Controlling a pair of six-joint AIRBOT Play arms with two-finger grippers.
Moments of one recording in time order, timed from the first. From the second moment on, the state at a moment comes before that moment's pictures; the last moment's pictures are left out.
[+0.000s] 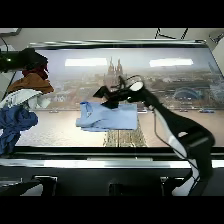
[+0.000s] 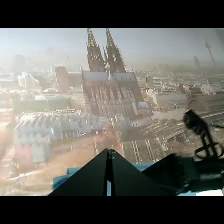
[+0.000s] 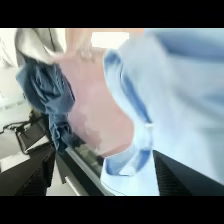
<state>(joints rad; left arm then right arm) 0.01 -1.24 1.63 1.02 -1.08 -1.48 0.37 -1.84 1.56 -0.44 0.98 1.63</state>
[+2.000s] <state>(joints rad) 0.01 -1.23 1.63 1.03 -1.13 -1.49 -0.79 -1.74 2.01 -0.69 1.49 1.76</state>
